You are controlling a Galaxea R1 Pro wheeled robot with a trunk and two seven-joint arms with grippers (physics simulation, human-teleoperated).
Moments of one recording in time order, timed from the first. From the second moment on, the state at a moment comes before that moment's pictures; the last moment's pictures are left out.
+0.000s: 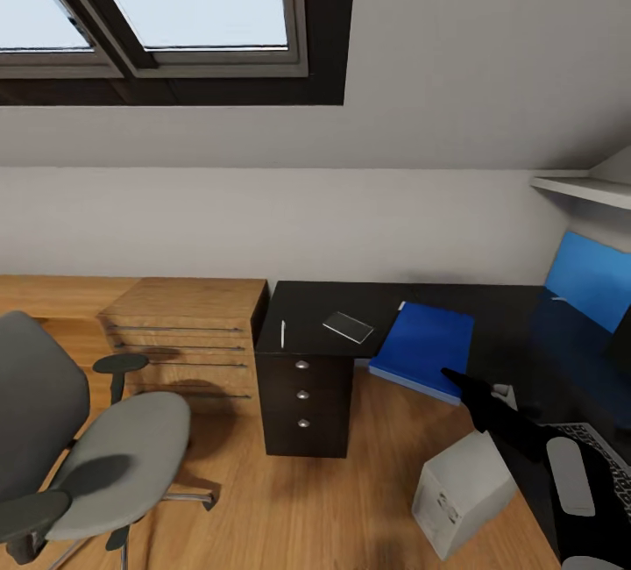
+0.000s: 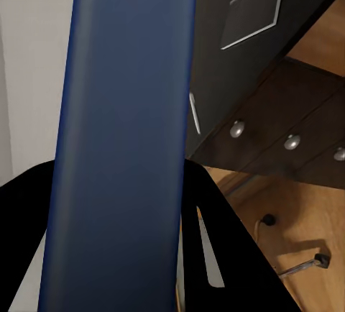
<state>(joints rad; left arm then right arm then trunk) -0.02 0.02 -0.28 -0.57 0.62 -0.15 0.39 -0.44 -0.05 -0.59 -1.15 -0.72 0.93 0.39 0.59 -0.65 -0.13</state>
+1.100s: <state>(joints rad) -0.02 0.02 -0.28 -0.57 0.62 -0.18 0.39 -0.44 -0.05 -0.59 -1.15 -0.72 0.93 0.39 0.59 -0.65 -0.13</state>
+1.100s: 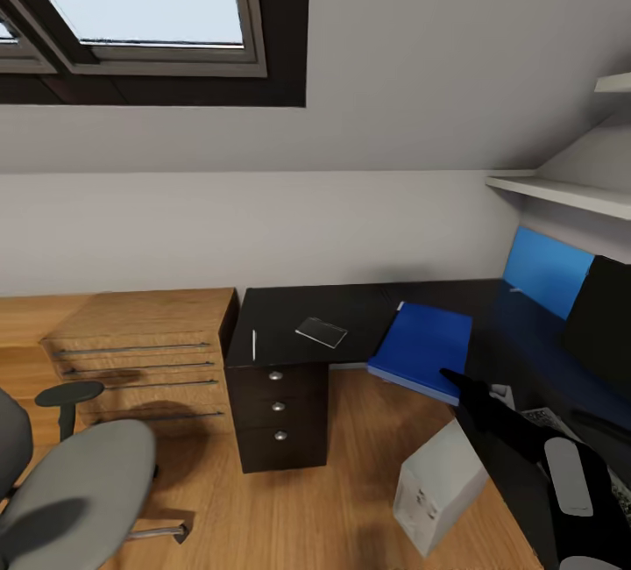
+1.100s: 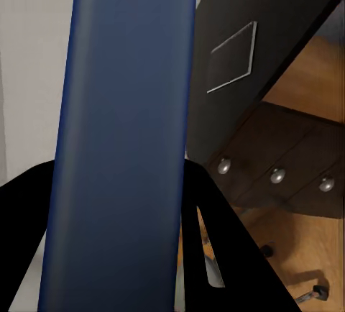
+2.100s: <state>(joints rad) -0.02 0.03 -0.28 -0.40 0.62 -0.25 0.39 -0.44 -0.05 -0.59 -1.14 -0.72 0.93 0.39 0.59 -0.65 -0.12</state>
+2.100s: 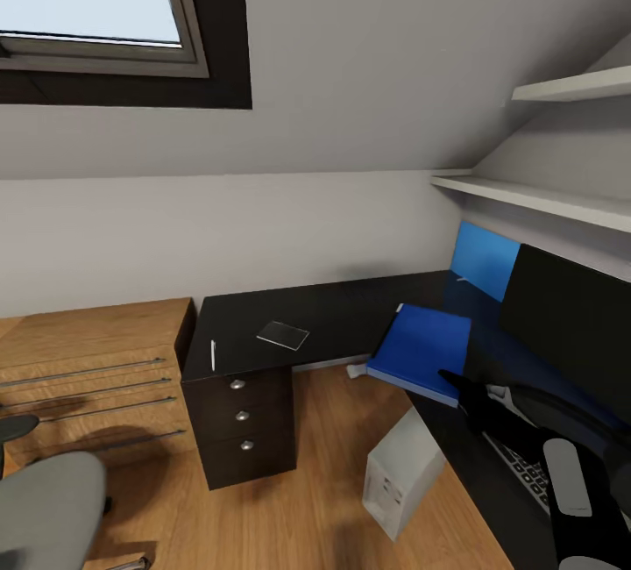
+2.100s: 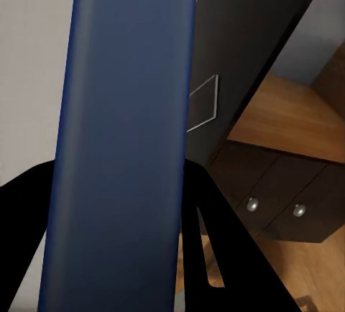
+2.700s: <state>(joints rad) -0.02 0.02 -0.28 -0.18 0.63 -0.54 0.31 -0.44 -0.05 -0.59 -1.12 -0.72 0.94 0.39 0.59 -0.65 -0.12</state>
